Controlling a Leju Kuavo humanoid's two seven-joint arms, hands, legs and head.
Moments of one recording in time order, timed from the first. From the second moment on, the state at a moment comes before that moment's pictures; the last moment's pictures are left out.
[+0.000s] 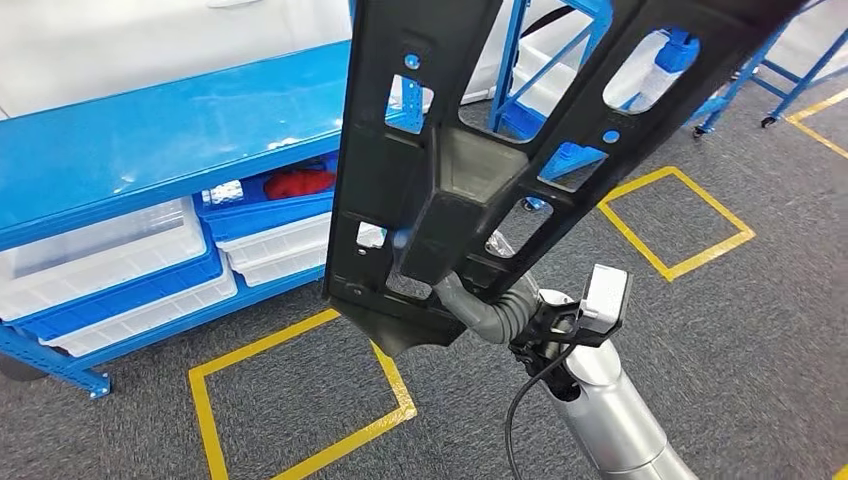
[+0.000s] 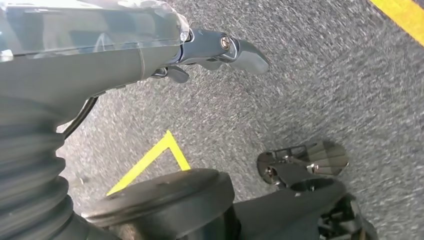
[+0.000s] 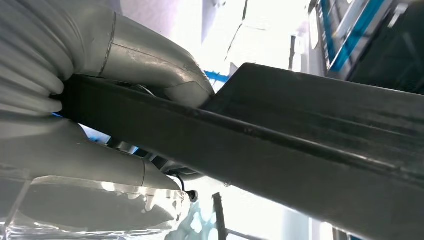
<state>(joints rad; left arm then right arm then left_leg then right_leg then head) -0.12 -0.20 1.01 -0.19 -1.34 0.24 -0.05 -0.37 -0.10 0.40 -1.76 -0.25 0.41 -0.36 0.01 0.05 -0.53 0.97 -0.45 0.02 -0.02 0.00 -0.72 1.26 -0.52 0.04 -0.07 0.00</state>
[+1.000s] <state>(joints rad) -0.10 -0.21 1.01 -0.19 -1.35 0.23 -0.04 -0.10 -0.10 0.36 -1.84 -0.13 0.38 -0.56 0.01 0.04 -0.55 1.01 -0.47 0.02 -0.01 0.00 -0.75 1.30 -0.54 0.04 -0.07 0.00</state>
